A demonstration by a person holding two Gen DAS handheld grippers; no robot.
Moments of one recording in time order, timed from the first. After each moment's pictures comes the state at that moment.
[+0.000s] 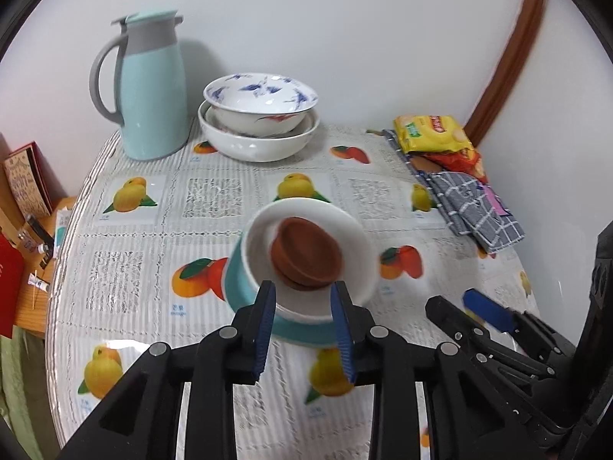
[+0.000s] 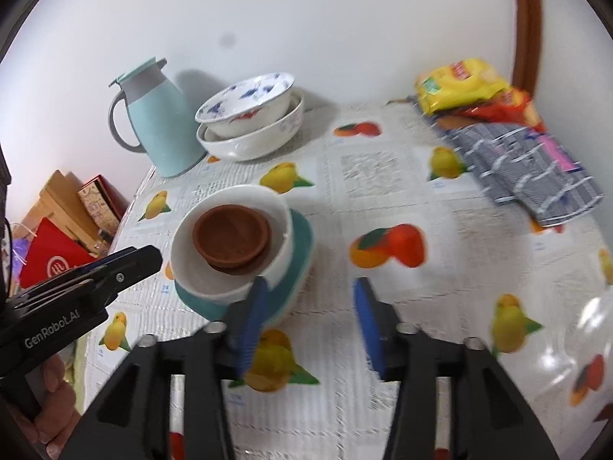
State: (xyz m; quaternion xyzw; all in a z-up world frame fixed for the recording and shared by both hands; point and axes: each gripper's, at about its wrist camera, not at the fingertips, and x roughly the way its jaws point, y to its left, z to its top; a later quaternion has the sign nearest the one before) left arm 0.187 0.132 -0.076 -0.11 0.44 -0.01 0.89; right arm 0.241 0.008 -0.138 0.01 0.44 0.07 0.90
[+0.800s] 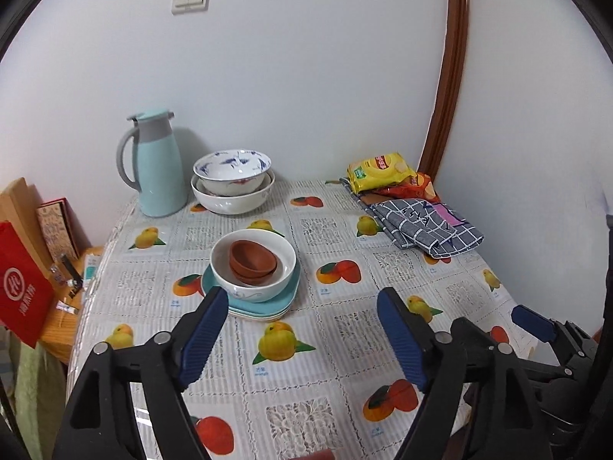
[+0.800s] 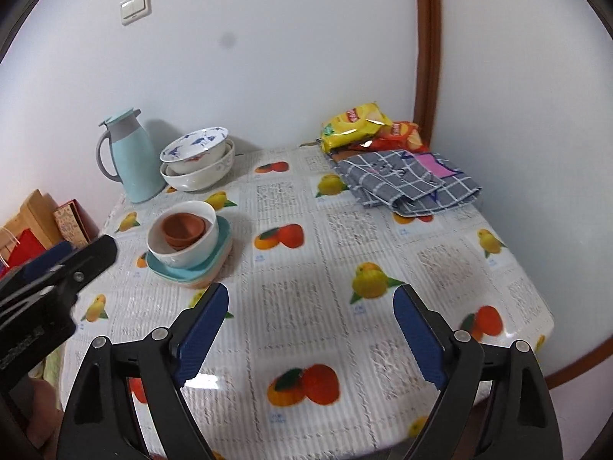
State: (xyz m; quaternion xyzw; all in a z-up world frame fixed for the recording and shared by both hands) left arm 0.064 0.043 -0.009 -0.05 0.32 0.01 0.95; right arm 0.105 -0.068 -0.072 -0.01 0.36 -0.03 0.93
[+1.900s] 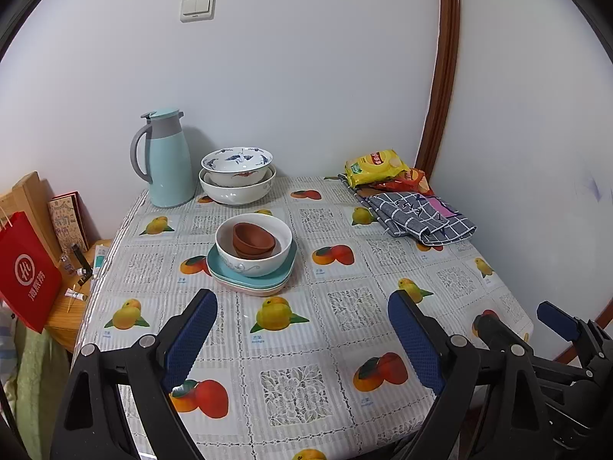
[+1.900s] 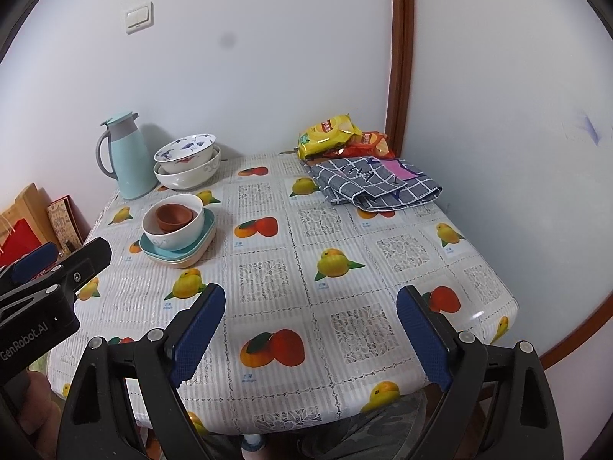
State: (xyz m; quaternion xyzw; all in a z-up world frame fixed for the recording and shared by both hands) left arm 0.021 0.024 -0.013 -0.05 0.32 0.02 0.95; right arm 0.036 -0.084 -0.061 -0.03 0.33 -0.05 0.94
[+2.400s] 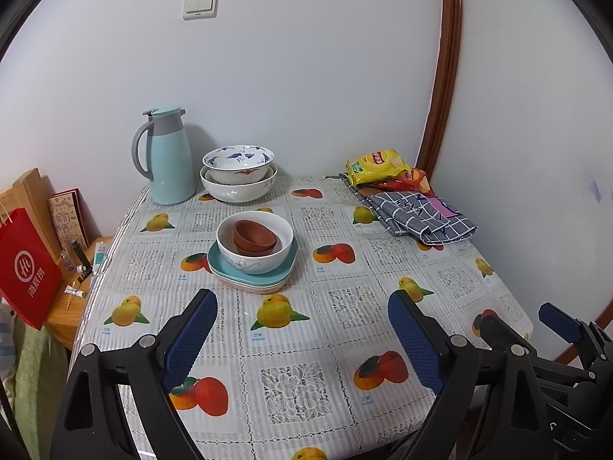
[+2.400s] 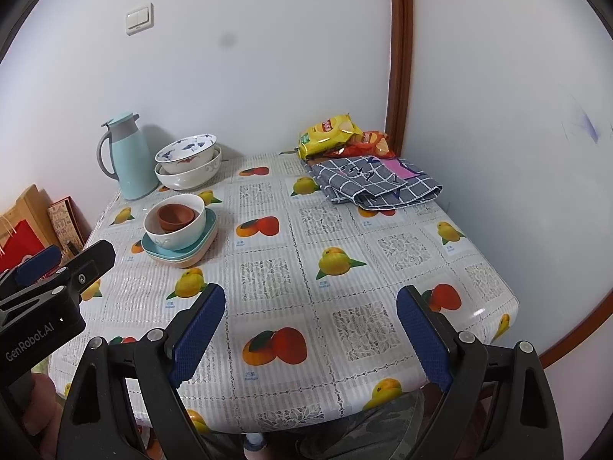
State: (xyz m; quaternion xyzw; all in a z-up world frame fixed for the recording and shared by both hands) left arm 0.019 0.026 -0.012 -0.05 0.31 0.02 0.95; right arm 0.033 -0.082 -0.061 -0.03 0.33 -0.05 0.94
